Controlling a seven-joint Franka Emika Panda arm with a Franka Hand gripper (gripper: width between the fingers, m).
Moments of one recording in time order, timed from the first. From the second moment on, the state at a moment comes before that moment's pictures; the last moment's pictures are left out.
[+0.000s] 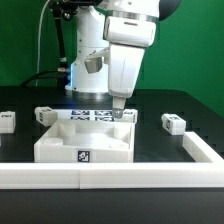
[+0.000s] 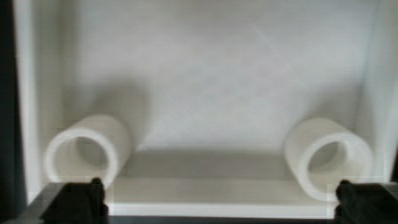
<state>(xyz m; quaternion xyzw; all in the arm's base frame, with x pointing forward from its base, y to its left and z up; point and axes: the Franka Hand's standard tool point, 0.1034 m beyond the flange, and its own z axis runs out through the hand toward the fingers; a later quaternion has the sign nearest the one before) 0.502 0.014 0.066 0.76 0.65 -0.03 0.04</state>
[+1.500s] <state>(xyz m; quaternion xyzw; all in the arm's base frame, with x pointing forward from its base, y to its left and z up) 0.444 -0.003 0.017 0.76 0.65 -0.04 0.01</state>
